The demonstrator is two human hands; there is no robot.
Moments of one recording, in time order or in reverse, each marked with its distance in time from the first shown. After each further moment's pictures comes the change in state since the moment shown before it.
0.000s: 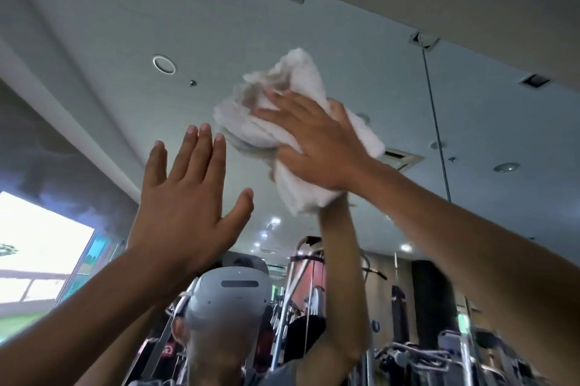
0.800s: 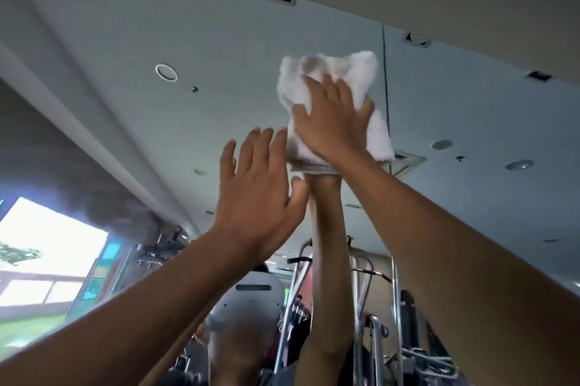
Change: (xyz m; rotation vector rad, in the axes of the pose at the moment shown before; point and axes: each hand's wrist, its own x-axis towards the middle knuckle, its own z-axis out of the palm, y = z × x) left_hand 0.037 0.160 0.007 -0.259 0.023 0.001; right_hand -0.021 0.087 -0.002 -0.084 0.121 0.571
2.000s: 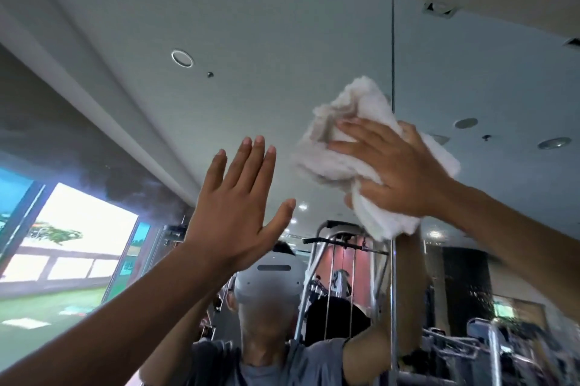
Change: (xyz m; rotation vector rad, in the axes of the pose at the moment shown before) left_hand -0.048 -0.026 0.005 0.217 -0.159 0.098; right_hand -0.094 0.109 -0.021 0.009 -0.142 -0.635
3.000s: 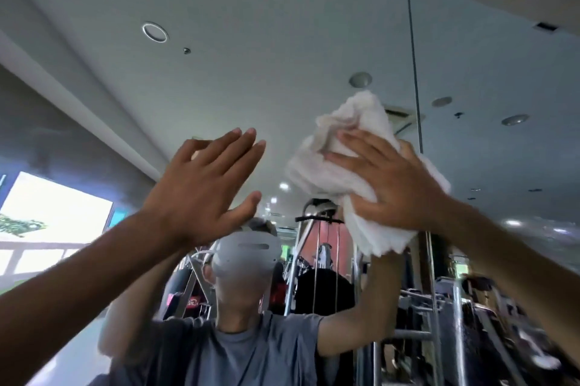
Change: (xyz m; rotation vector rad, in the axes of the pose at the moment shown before) left_hand -0.016 -0.114 -0.035 0.129 0.021 0.283; right_hand 0.011 -0.083 -0.003 0.002 -0.126 0.110
